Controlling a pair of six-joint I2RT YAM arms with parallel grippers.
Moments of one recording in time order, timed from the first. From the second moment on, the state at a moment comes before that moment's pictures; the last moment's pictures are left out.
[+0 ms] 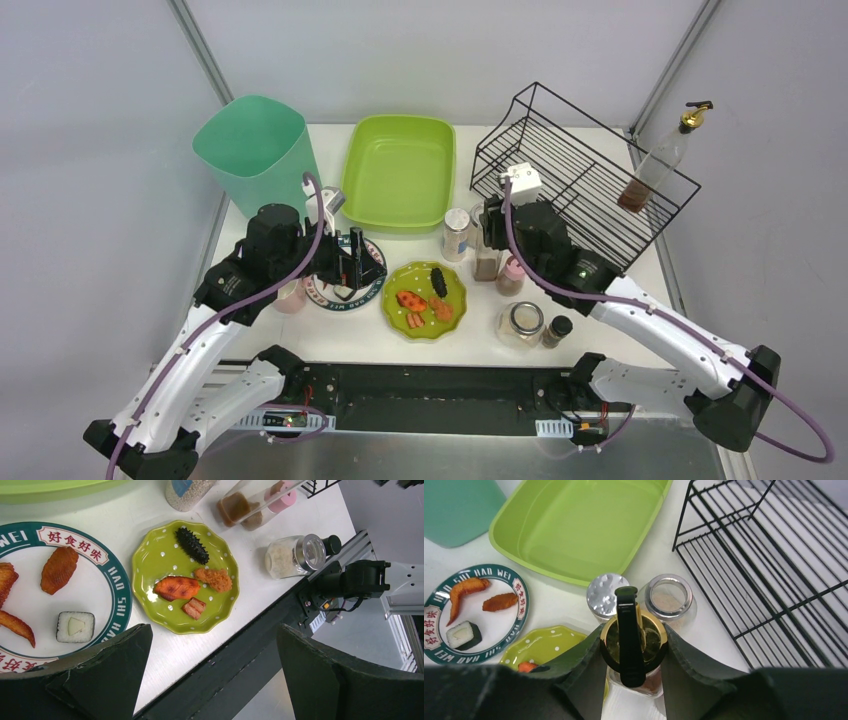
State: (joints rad) left arm -0.49 0.77 0.97 -0.73 0.34 -0.40; right arm 0.87 1.03 0.93 -0.26 0.48 0.20
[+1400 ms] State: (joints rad) left arm -0.49 0.79 0.97 -0.73 0.34 -0.39; right arm 0.50 1.51 1.91 -0.27 0.67 -0.10
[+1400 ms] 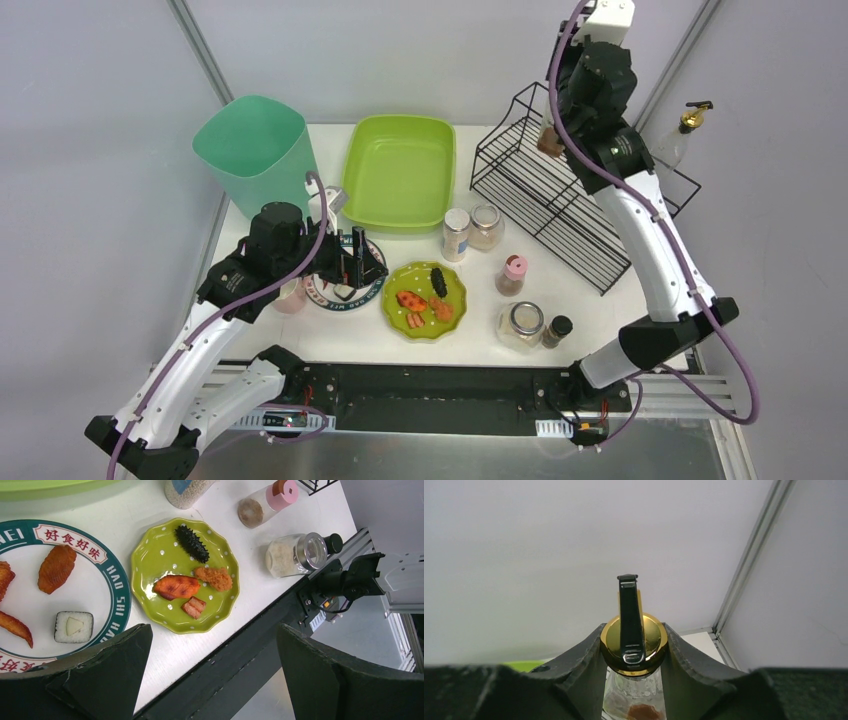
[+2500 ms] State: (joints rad) left arm -0.48 0.80 0.97 -0.73 0.39 -0.40; right arm 0.18 1.79 2.14 -0.23 0.68 0.04
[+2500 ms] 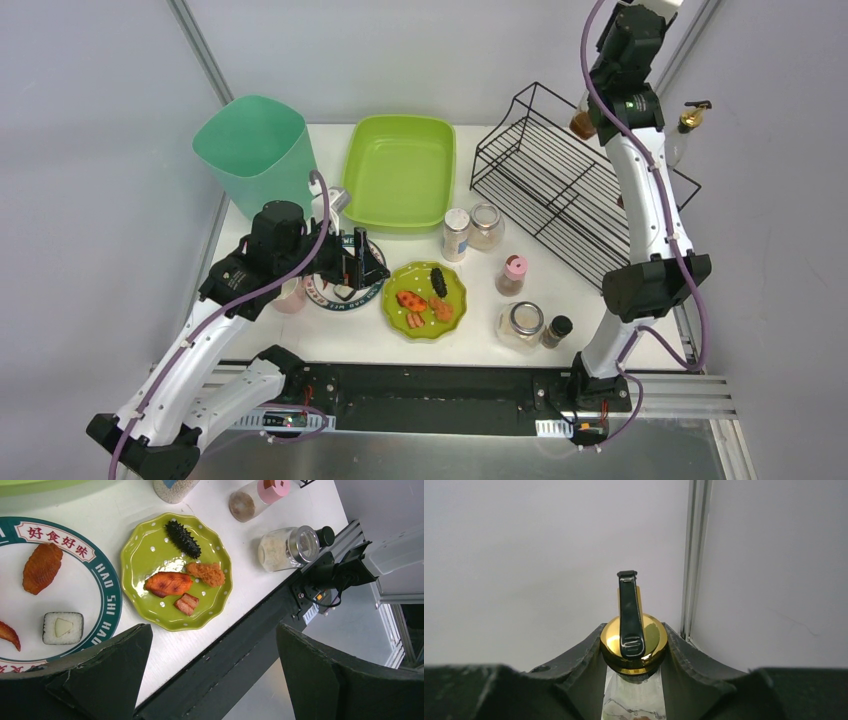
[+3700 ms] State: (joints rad) left arm -0.48 0.80 0.97 -0.73 0.39 -0.40; right arm 0.17 1.75 1.84 -0.19 0.73 0.14
